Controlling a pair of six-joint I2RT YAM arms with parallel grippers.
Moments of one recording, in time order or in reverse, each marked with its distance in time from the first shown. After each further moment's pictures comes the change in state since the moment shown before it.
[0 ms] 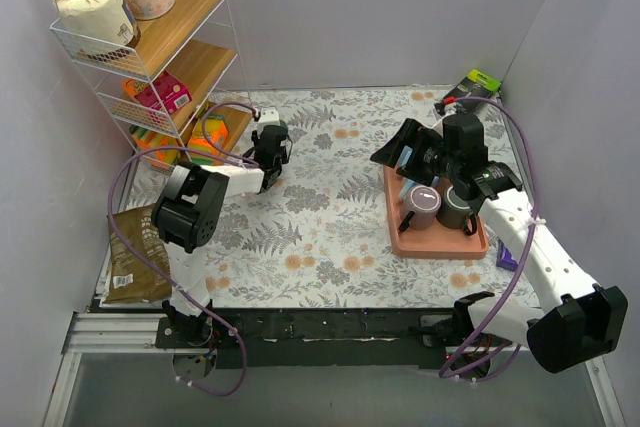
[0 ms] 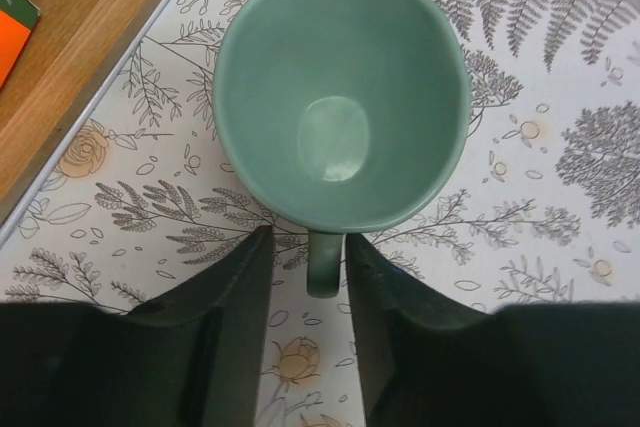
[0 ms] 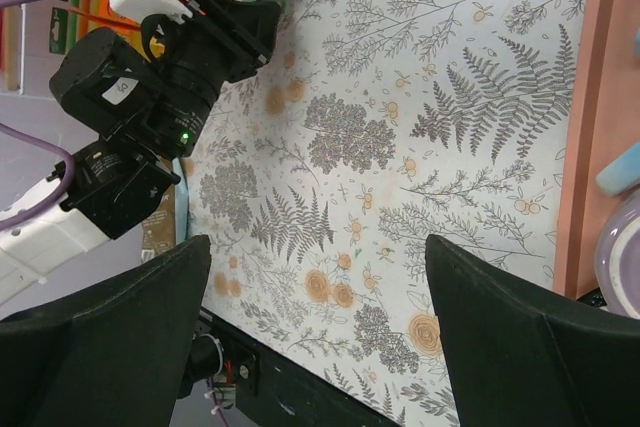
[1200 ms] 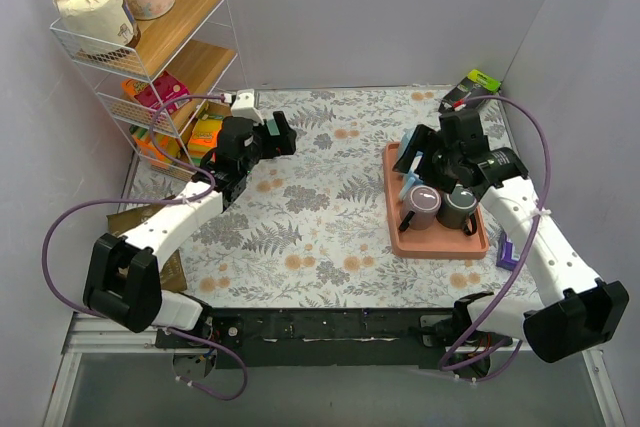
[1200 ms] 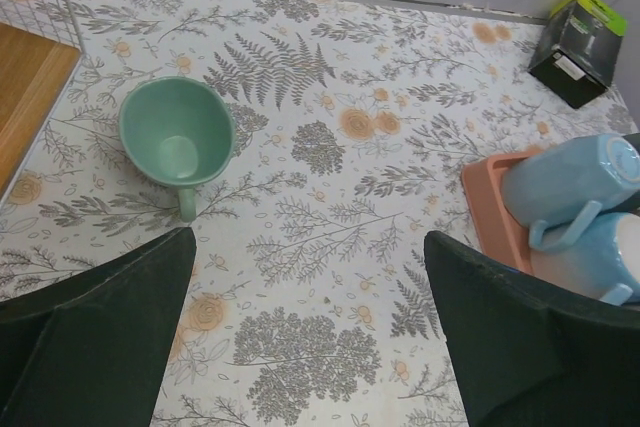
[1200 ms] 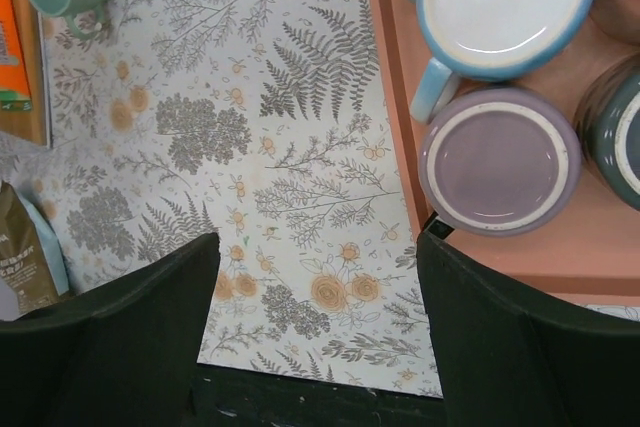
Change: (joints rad) left arm 0.006 -0.581 -0.157 -0.166 0.346 -0.084; right arm 0.001 0.058 0.163 -0.371 0.270 -0.057
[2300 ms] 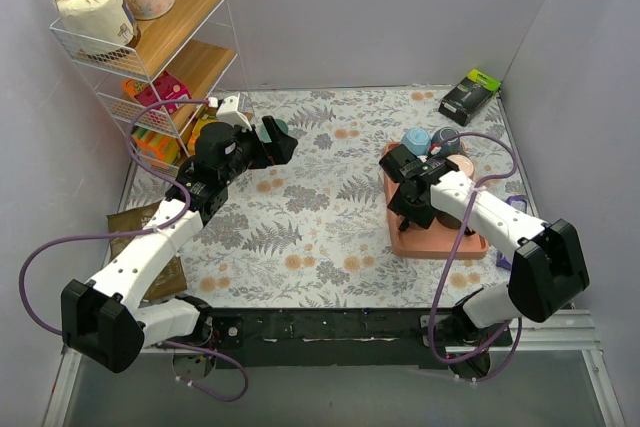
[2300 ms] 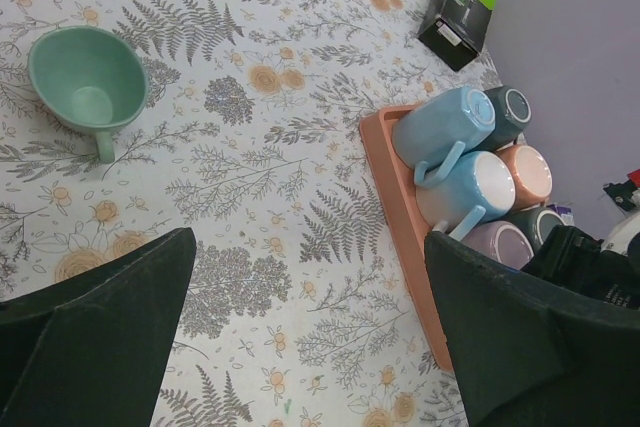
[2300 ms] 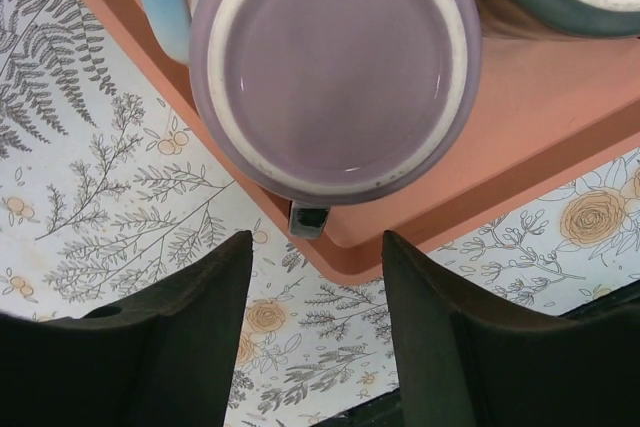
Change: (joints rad) left arm 0.000 -0.230 0.016 -0.236 0.182 -0.132; right arm 0.250 0.217 -0.139 -0.194 0.426 0.417
